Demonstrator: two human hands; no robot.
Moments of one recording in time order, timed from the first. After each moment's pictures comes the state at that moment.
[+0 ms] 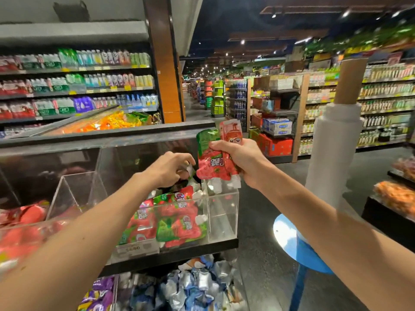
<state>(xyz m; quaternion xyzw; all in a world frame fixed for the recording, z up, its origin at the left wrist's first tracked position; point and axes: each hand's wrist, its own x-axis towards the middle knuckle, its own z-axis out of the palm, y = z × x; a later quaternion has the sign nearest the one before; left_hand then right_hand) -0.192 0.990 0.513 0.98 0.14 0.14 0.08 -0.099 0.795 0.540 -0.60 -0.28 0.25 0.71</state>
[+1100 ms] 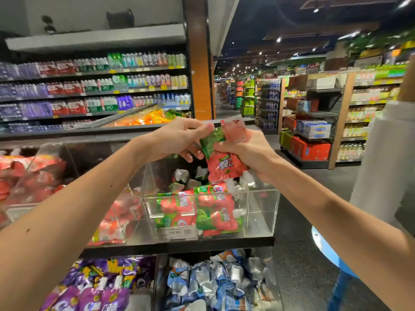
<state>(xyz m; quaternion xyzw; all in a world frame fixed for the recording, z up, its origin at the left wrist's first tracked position) -0.288 0.964 0.597 0.89 0.17 0.14 0.40 -0.144 0.834 0.547 -0.59 -0.43 0.22 0.65</state>
